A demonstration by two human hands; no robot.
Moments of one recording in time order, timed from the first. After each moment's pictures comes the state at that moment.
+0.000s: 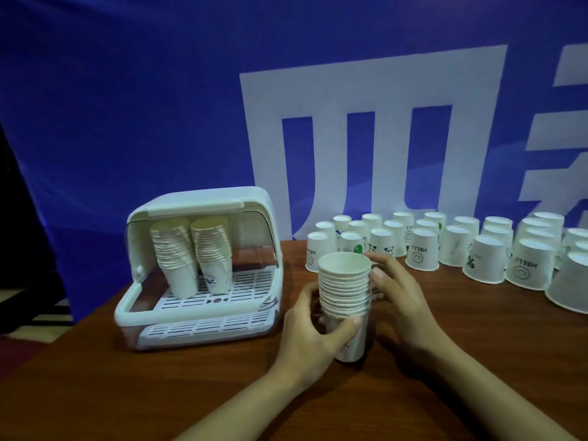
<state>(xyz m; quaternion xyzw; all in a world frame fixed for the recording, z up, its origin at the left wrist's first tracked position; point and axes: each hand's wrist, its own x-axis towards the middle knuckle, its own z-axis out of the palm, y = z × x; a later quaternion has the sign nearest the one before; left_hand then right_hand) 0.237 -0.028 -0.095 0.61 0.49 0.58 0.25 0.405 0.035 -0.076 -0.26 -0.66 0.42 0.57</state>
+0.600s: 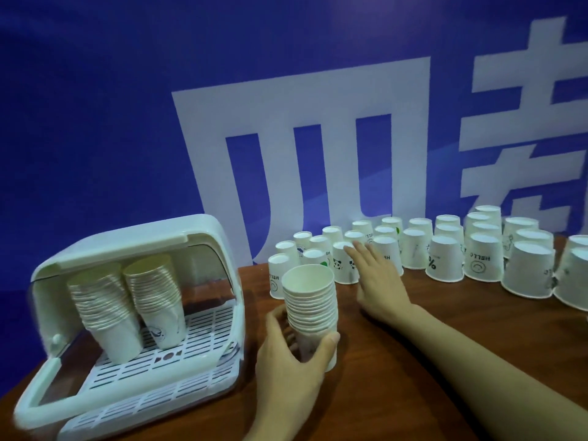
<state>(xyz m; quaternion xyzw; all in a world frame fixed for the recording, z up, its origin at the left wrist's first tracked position) 0.244 0.005 -0.109 0.58 0.56 0.55 0.22 0.439 0.160 -0.096 -0.57 -0.76 -0.06 0.31</state>
